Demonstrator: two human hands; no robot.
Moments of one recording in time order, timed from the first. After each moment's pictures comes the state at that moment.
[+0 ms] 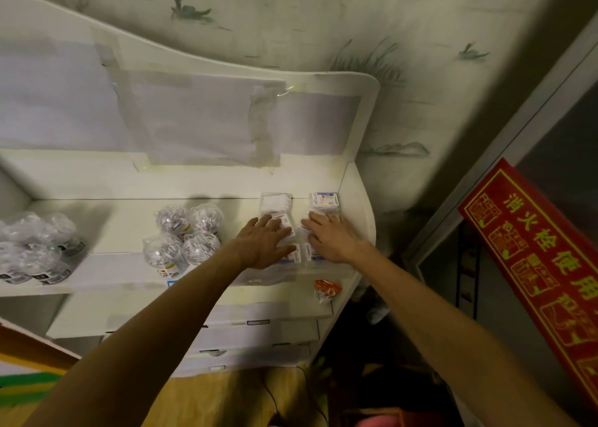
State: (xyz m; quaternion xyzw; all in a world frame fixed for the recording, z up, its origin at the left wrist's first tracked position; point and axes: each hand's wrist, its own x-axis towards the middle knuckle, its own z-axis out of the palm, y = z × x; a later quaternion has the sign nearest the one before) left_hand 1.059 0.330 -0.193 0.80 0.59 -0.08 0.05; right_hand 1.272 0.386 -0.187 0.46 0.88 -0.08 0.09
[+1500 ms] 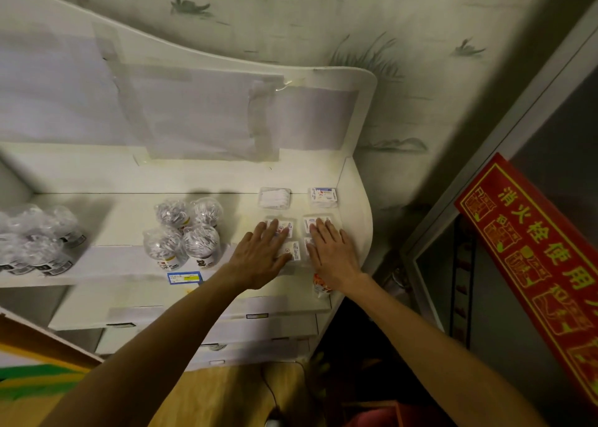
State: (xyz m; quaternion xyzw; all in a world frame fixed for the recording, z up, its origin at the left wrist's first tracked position) left_hand 1.075 0.283 -0.221 0.78 0.62 -0.01 0.05; right_hand 1.287 0.330 -0.234 0.54 0.84 -0.05 0.00
